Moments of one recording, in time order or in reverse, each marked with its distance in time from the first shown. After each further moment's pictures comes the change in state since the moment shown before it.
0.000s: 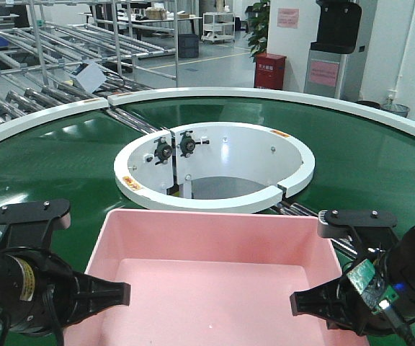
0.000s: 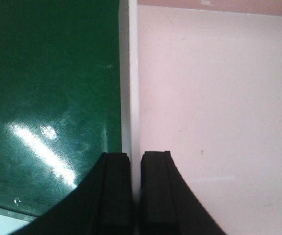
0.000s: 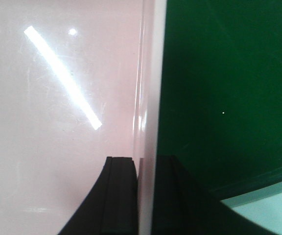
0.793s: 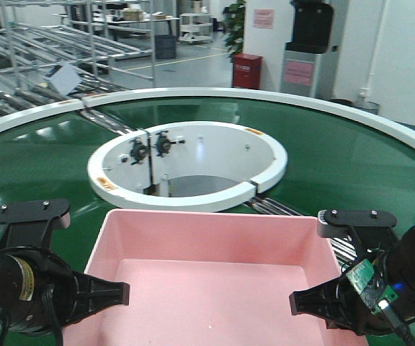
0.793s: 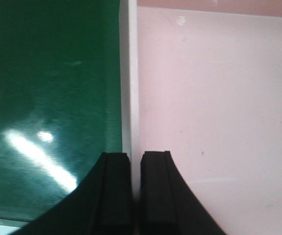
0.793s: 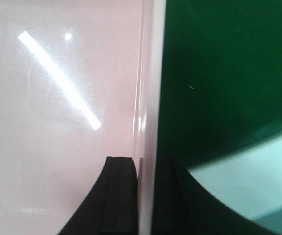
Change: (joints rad) left arm 0.000 0.000 0.000 0.006 0.000 0.000; right arm 0.000 0.000 0.000 0.000 -0.002 0.002
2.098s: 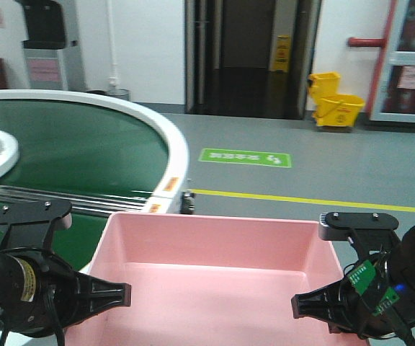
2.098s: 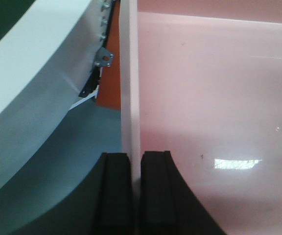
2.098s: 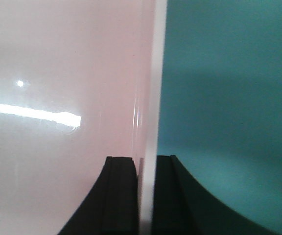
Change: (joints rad) left arm -0.005 0.000 0.000 -0.002 -0.001 -0.002; right arm 0.000 0.000 0.000 0.003 0.024 0.000
